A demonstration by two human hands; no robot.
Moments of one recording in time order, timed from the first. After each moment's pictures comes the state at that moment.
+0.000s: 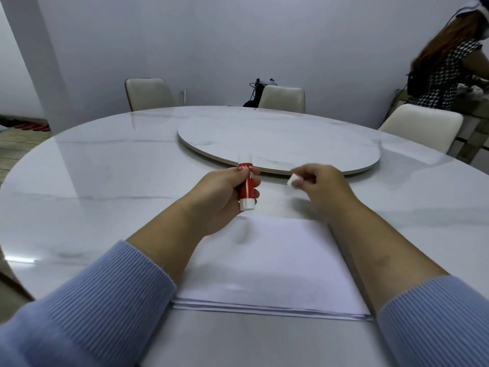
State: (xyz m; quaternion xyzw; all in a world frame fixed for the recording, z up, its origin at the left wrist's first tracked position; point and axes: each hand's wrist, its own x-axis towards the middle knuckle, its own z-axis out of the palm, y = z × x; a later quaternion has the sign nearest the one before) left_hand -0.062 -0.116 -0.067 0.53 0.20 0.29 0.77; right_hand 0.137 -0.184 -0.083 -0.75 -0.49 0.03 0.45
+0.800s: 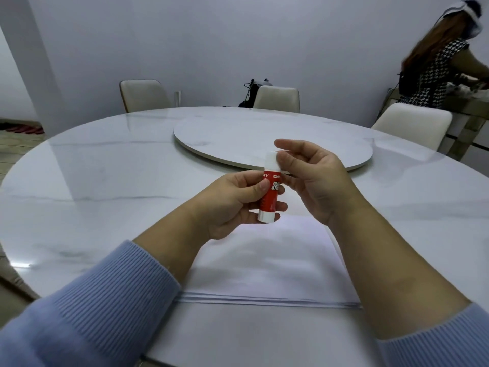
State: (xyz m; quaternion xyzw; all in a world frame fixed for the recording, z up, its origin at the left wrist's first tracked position) left_hand -0.061 -0.126 -0.075 0.61 0.06 0.21 0.76; right_hand 0.069 -0.221 -0.041 -0.47 -0.43 0.31 0.71
